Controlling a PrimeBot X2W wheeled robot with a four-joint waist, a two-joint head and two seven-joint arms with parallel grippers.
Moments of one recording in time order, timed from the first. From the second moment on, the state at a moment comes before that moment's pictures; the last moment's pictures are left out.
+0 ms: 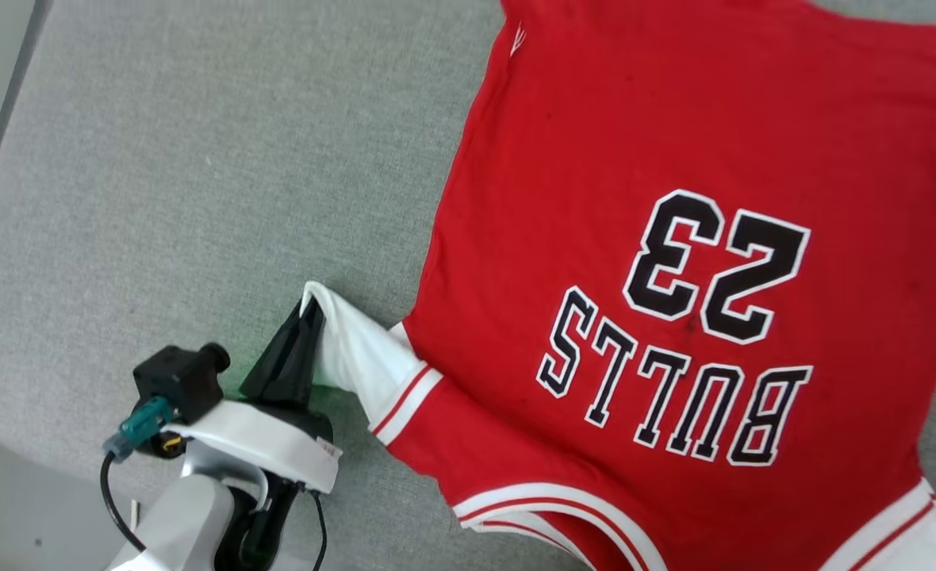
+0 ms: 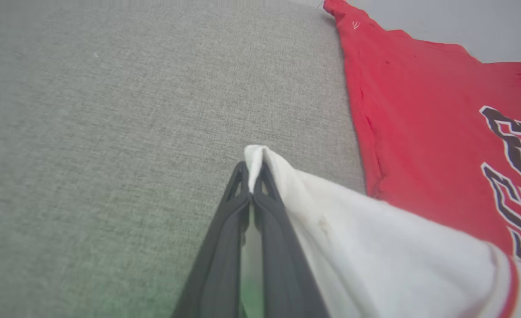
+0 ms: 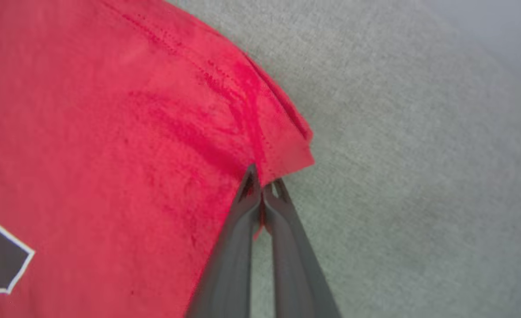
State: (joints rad) left arm -0.28 0.35 -0.41 0.17 -0.67 0.00 -0.26; right arm -0.98 -0.63 0.28 0.34 0.52 0.13 1.08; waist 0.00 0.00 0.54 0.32
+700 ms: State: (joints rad) left arm -0.07 0.44 -0.37 0.10 -0.72 0.08 -0.20; right arm -0.49 -0.83 0.36 0.09 0.79 0.13 0.88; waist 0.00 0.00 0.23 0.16
